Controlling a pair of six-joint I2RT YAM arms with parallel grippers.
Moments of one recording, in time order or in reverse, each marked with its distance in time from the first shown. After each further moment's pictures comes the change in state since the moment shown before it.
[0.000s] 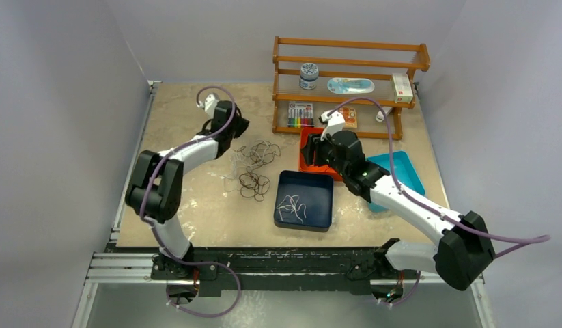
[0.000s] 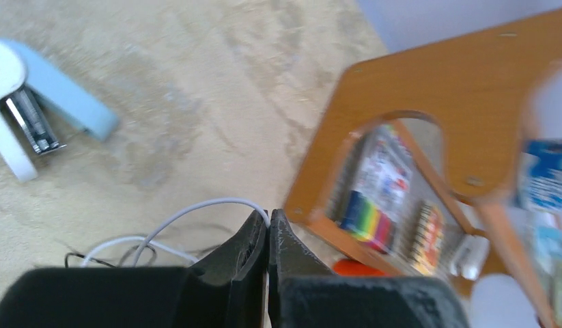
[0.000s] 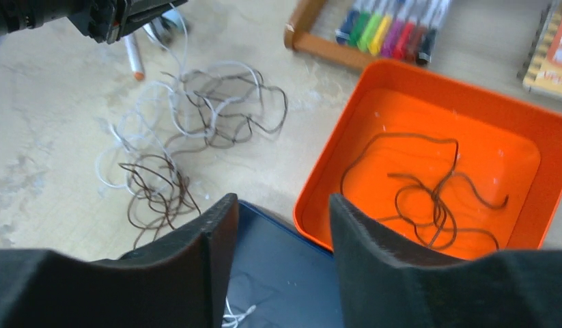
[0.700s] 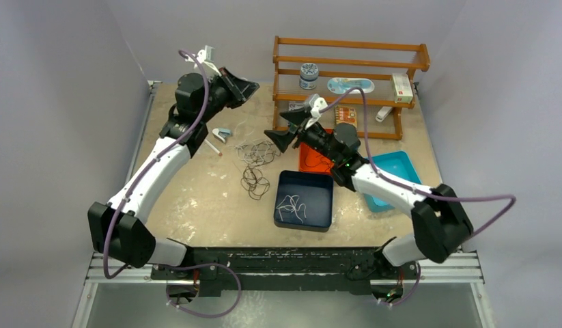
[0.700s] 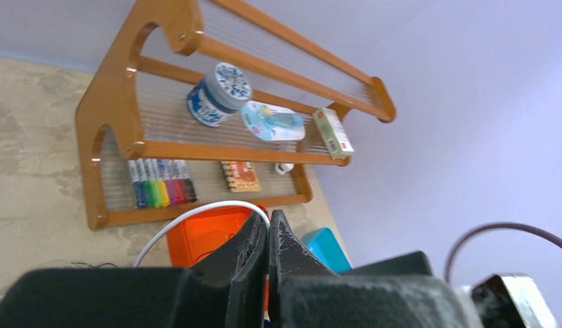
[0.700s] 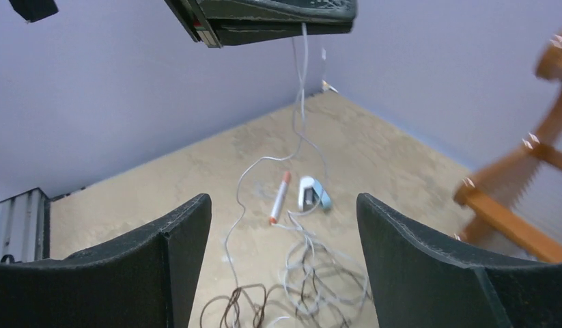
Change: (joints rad) left arm -0.004 -0.418 0.173 -0.088 0.476 0.282; right arm -0.001 0.166 0.018 0.752 -0.444 -0.132
